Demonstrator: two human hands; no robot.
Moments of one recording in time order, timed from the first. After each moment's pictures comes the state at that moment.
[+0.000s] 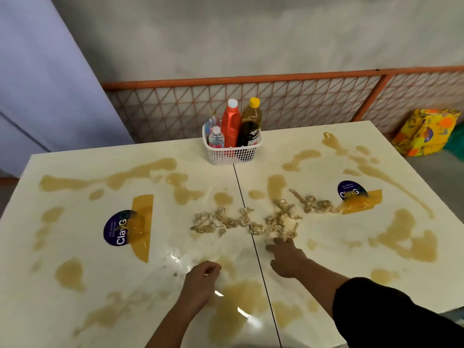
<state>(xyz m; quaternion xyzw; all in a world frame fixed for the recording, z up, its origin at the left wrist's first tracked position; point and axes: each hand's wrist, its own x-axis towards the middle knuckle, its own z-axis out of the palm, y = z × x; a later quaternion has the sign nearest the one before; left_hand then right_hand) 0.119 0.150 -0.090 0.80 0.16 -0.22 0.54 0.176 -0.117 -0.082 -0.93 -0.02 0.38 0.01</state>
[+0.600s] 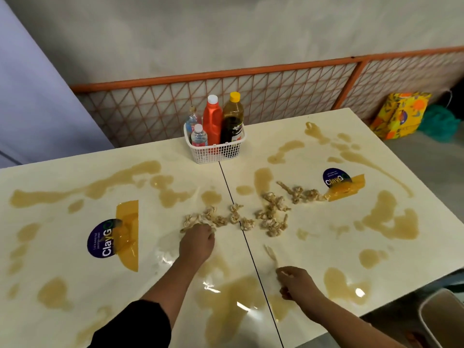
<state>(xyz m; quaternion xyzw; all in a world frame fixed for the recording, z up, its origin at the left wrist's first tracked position) 0.225 0.136 -0.115 0.97 -0.02 -0.10 0.23 0.077 -0.121 -0.073 -0.72 0.36 0.23 0.55</state>
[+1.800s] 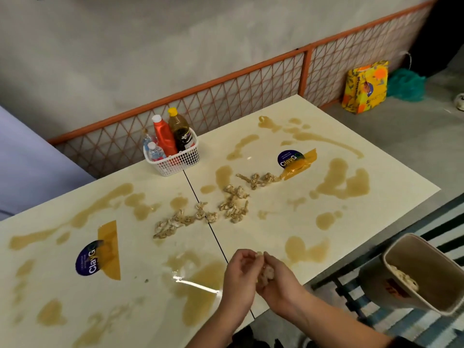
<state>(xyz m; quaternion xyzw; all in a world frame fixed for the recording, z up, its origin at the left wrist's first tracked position) 0.016 -0.044 -0.004 0.70 0.08 -0.22 0.68 -0.008 -0.141 -0.020 -0.25 0.43 0.11 0.86</state>
